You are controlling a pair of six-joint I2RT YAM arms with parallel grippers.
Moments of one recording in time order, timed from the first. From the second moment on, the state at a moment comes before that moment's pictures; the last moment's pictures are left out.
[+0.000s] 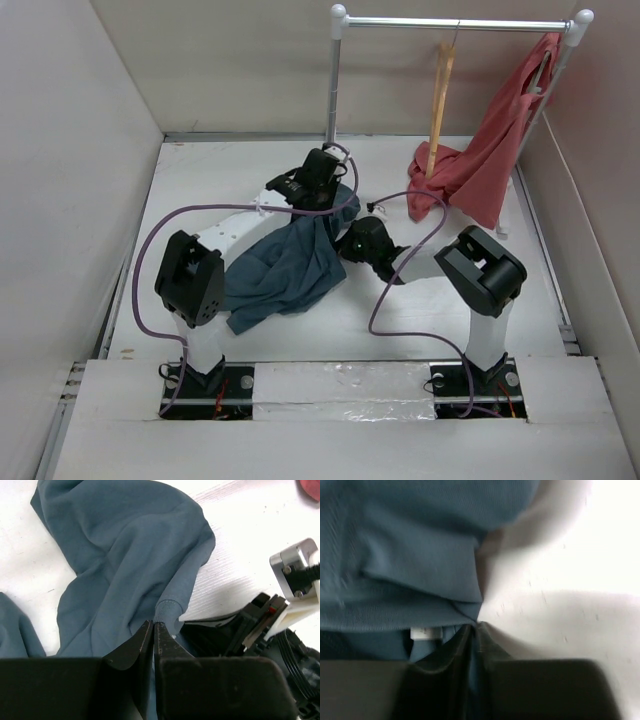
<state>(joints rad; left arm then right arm) -0.66 1.79 1.51 -0.51 -0.15 -0.20 0.69 1.90 0.85 0.52 0.15 0.94</state>
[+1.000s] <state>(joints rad) -0.76 1.77 1.50 -0.36 0.04 -0.32 0.58 1.25 0.74 -0.37 0.21 0.83</state>
